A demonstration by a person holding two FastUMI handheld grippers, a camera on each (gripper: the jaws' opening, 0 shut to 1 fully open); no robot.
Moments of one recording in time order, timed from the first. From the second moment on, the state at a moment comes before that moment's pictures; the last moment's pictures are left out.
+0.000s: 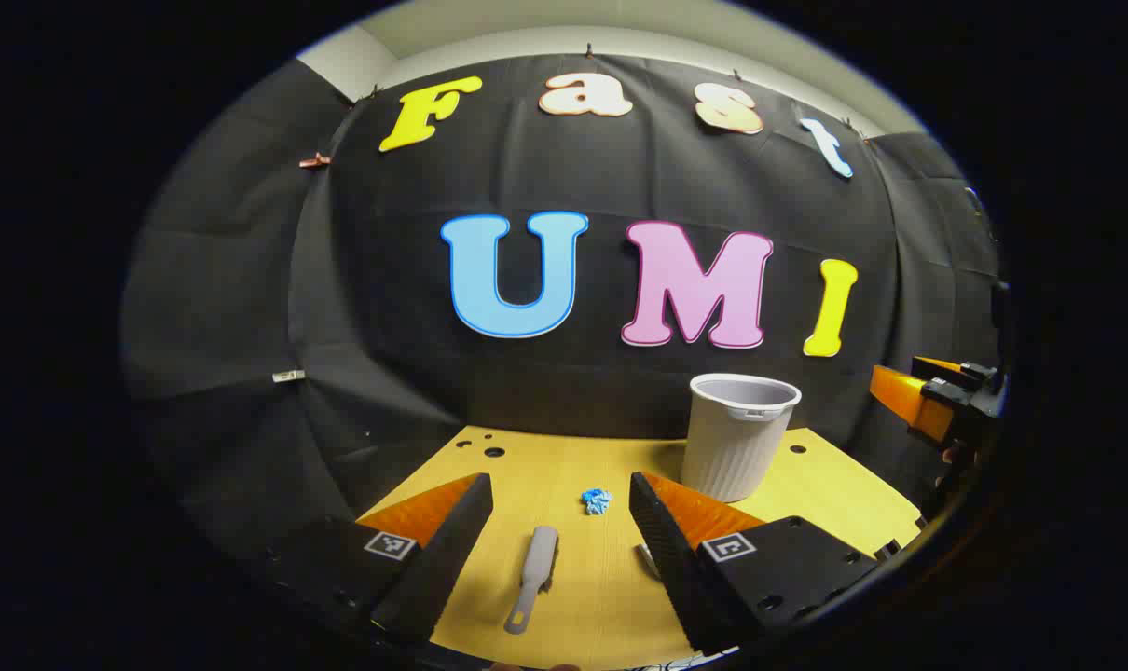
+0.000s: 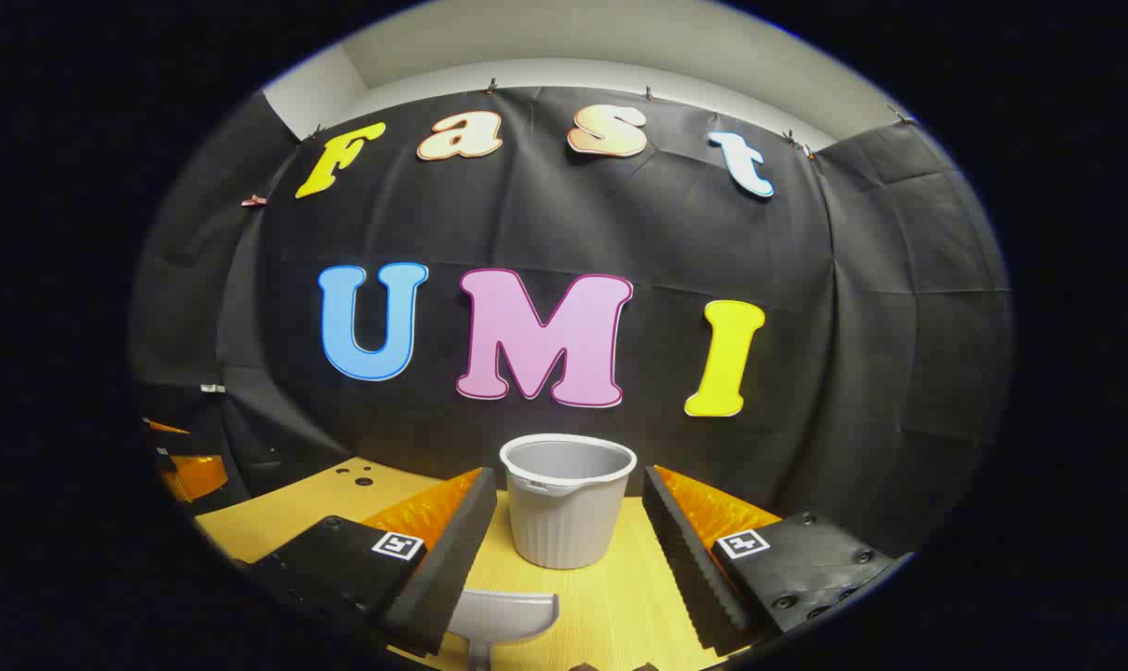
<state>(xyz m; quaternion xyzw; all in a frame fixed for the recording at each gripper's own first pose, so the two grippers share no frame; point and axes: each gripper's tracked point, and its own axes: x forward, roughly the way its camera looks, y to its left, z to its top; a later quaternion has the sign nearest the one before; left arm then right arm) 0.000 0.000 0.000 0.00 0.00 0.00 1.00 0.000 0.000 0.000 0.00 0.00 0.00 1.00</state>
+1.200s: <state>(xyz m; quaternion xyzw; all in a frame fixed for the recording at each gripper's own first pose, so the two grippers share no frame) 0.077 0.044 -0.167 0.03 0.28 -0.03 0.96 0.038 0.041 -0.112 0.04 0.17 0.01 0.98</state>
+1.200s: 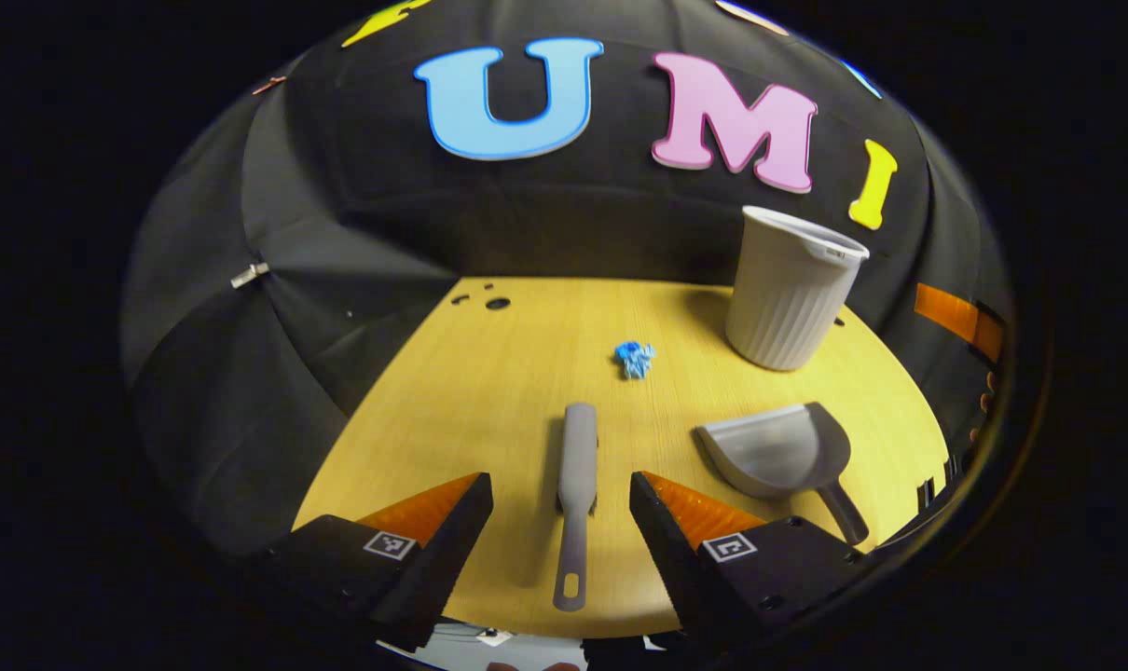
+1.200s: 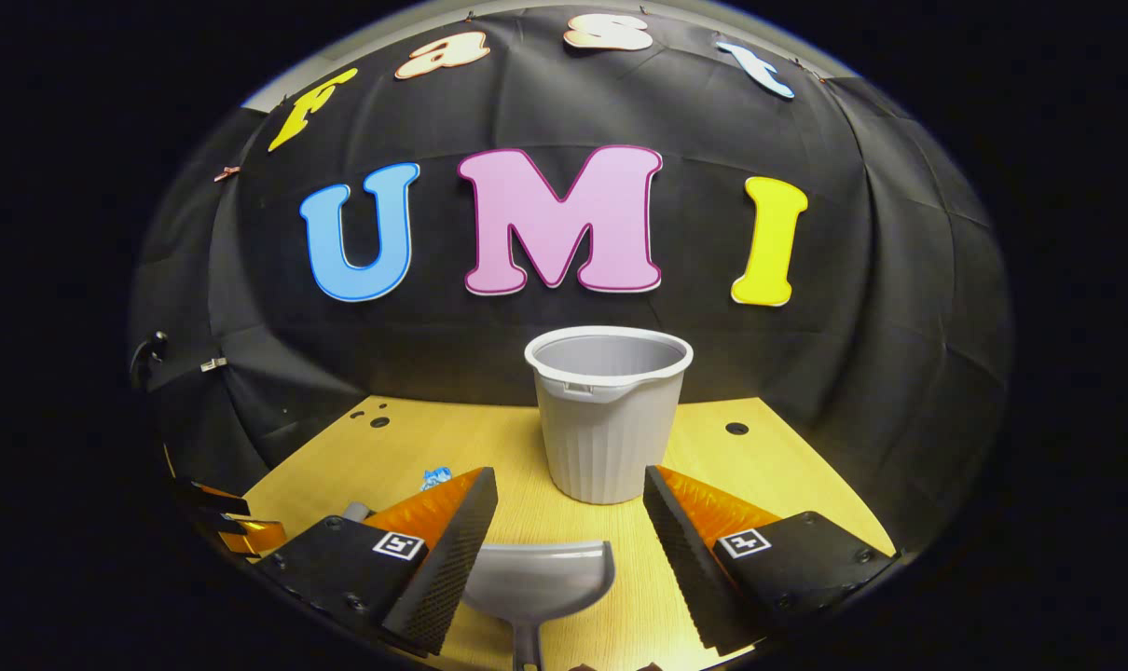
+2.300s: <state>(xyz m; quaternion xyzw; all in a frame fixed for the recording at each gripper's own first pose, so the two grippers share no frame) 0.109 0.043 -0.305 0.04 0.54 -0.05 0.84 -0.056 0.082 -0.256 0.09 0.43 0.00 0.90</state>
